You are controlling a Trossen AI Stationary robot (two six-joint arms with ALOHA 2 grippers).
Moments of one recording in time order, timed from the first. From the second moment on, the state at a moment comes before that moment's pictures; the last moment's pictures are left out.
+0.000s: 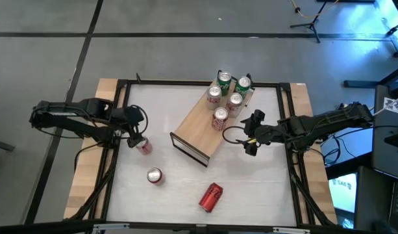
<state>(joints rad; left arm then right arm) -0.01 0.87 0.95 -1.21 -0.08 -0.57 0.24 1.08 0.89 -0.64 0.45 0.23</state>
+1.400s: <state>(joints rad) -0.14 1.09 0.91 -1.30 -0.11 -0.36 0.24 1.08 0.89 -0.63 0.45 0.23</state>
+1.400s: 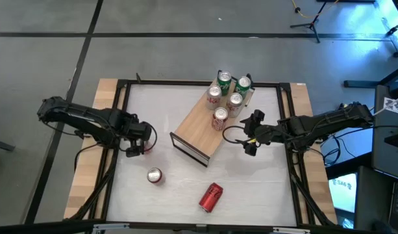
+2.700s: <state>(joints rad) -0.13 1.09 0.83 -1.15 -0.14 -0.34 0.24 1.08 0.89 -0.63 0.45 0.23</state>
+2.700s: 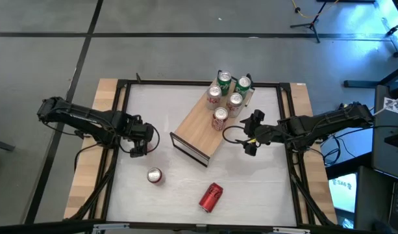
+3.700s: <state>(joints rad) -0.13 1.09 0.83 -1.16 -0.11 -0.34 0.24 1.08 0.89 -0.63 0.45 0.23</state>
